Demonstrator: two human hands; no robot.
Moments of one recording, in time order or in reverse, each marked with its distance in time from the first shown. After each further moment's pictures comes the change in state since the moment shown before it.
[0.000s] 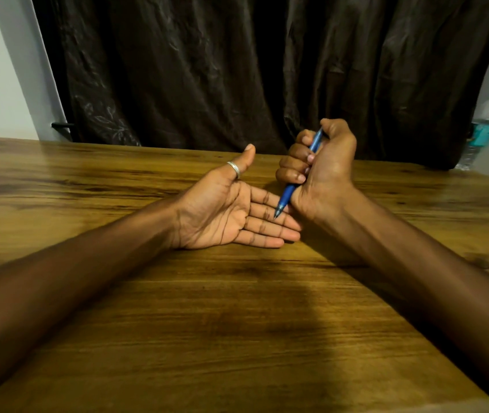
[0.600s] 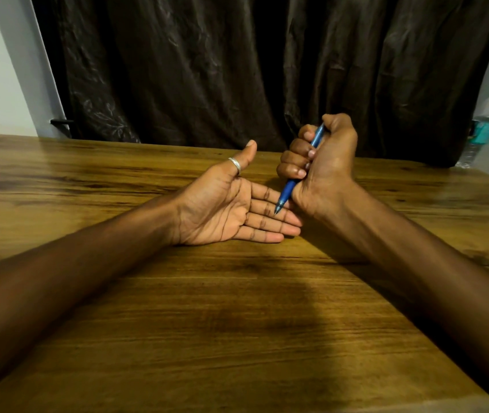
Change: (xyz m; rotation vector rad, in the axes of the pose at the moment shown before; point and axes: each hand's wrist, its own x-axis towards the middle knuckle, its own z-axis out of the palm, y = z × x) left_hand 0.002 0.001 -0.001 -0.001 0.007 -0.002; right_hand 0.003 -0.001 0.001 0.006 0.002 -0.016
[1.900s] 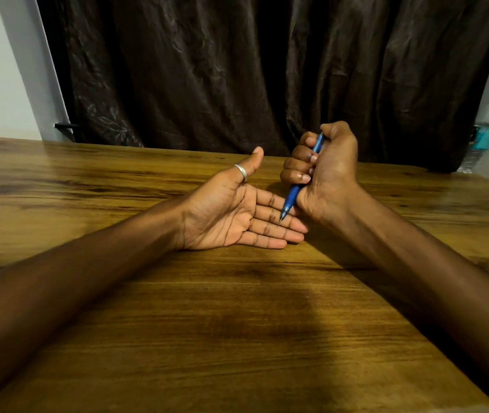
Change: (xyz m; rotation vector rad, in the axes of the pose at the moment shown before) left_hand 0.000 -0.001 0.001 0.047 -0.018 -0.005; right_hand 0.003 0.000 -0.004 -0.033 0.010 0.031
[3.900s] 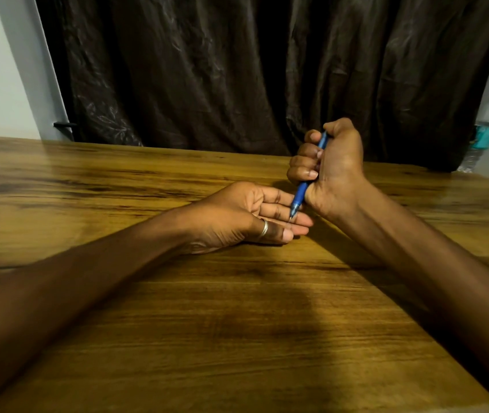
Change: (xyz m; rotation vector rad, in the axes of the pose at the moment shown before) left_hand 0.005 -0.016 0.007 0.326 0.059 0.241; right_hand 0.003 -0.009 -0.001 -0.032 0.039 0.024
